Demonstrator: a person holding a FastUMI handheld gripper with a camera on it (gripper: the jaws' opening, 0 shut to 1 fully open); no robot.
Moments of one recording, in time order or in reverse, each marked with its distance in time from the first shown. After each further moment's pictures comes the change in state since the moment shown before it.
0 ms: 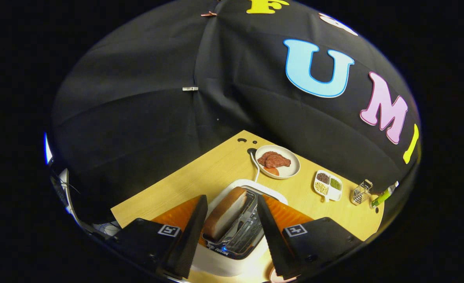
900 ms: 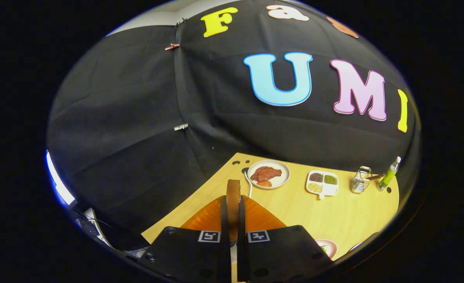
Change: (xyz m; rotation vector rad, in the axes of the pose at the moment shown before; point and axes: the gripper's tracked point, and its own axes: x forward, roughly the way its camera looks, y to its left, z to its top) arm -0.110 -0.065 0.063 0.239 -0.211 0.036
